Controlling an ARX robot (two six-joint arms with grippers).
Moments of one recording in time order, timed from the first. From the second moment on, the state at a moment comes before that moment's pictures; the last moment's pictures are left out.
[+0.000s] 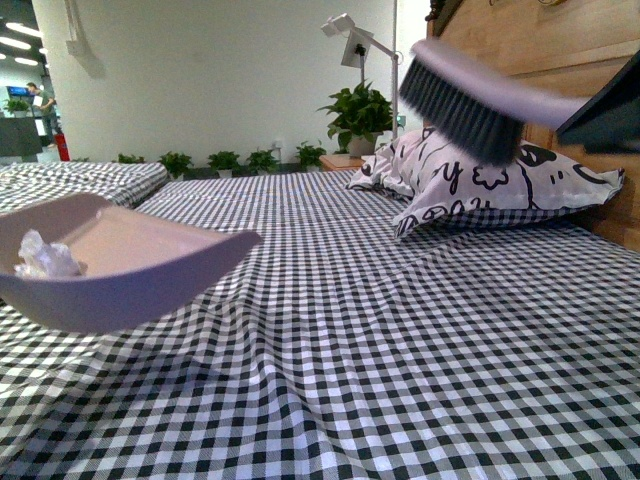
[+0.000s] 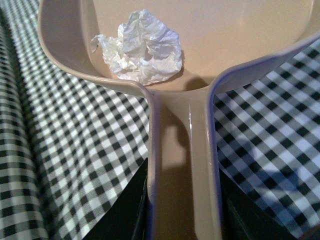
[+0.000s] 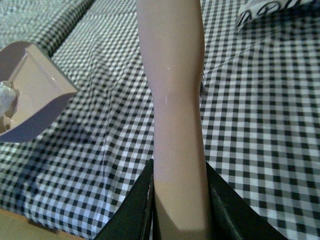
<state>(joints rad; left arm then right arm) 0.21 1.28 0.80 -0.04 0.46 0.65 0.24 1.24 1.06 -0.18 -0.32 0.12</state>
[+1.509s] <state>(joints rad) -0.38 0.43 0.63 -0.15 -0.46 0.02 0.12 0.62 1.03 -0.31 -0.13 0.30</state>
